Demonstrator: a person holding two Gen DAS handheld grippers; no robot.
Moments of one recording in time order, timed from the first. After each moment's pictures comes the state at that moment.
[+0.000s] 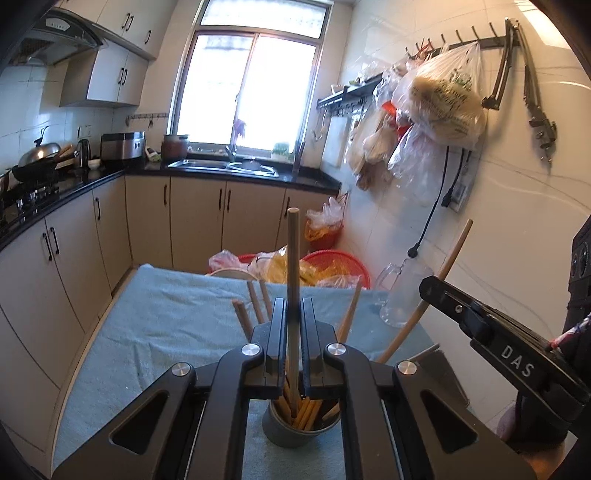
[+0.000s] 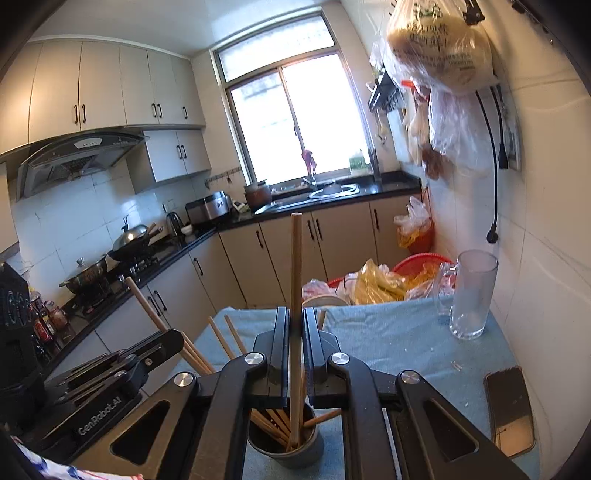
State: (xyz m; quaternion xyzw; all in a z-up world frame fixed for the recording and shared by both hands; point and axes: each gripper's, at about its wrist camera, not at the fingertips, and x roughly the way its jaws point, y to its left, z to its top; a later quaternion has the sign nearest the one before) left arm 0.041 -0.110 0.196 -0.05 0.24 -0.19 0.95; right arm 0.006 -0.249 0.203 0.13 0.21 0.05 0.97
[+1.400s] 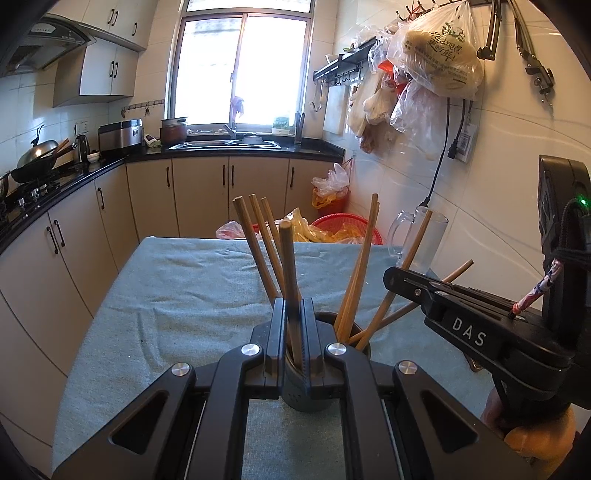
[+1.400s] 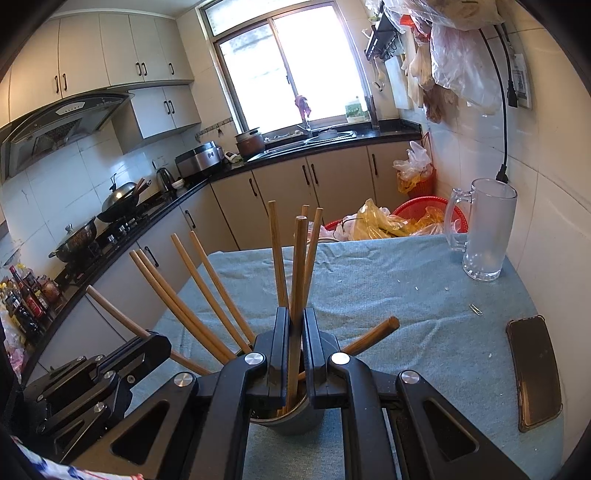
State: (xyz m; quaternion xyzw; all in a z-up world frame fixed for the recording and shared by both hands) left arm 0.030 -0.119 0.145 -0.01 0.28 -0.18 0.94; right arm 0.035 -0.242 0.135 0.14 0.30 0.05 0.94
